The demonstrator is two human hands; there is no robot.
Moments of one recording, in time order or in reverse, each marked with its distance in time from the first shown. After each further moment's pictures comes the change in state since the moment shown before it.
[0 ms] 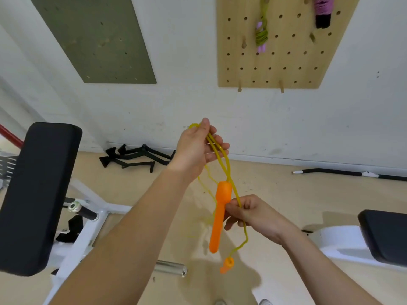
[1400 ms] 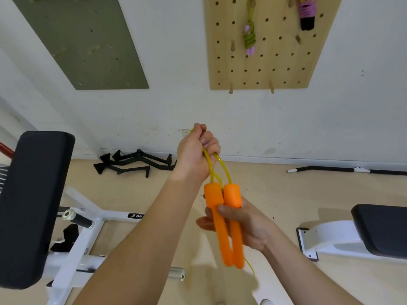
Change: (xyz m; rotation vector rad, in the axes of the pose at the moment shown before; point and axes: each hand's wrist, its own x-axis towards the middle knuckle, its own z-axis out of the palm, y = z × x) left_hand 0.007 -0.011 0.022 -0.702 -0.014 -0.202; right_hand -0.006 -0.007 0.023 0.766 -0.180 -0.115
